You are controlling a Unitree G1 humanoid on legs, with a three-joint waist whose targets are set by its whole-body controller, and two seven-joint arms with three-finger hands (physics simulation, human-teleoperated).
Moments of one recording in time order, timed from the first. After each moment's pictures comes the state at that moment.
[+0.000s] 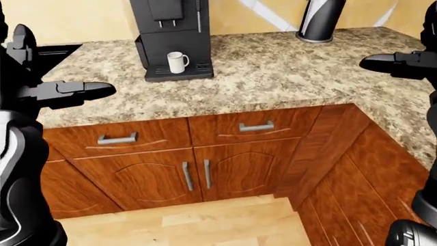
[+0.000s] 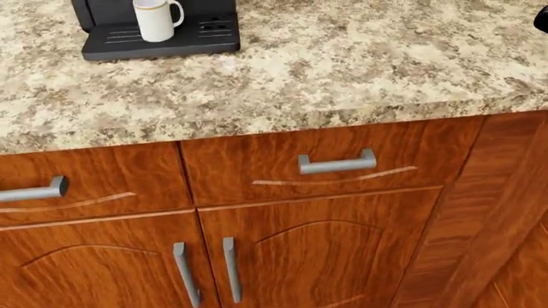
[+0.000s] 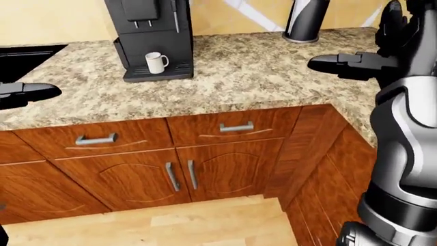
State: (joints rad) left arm -0.53 0.58 0.46 -0.48 -0.35 0.74 0.12; right arm -0.65 -0.65 -0.43 -0.26 0.39 0.61 -0.11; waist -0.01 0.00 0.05
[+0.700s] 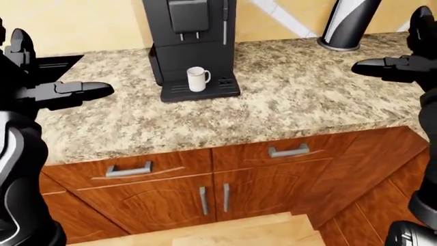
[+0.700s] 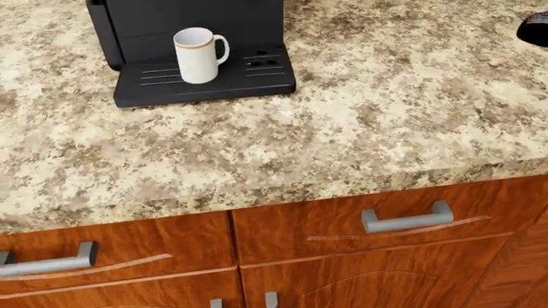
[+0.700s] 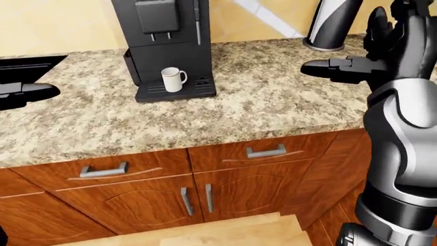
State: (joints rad) left arm -0.53 0.58 0.47 -0.49 -0.35 0.77 0.14; right arm -0.64 -0.64 -0.40 -0.25 0.41 0.61 -0.10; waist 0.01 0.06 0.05
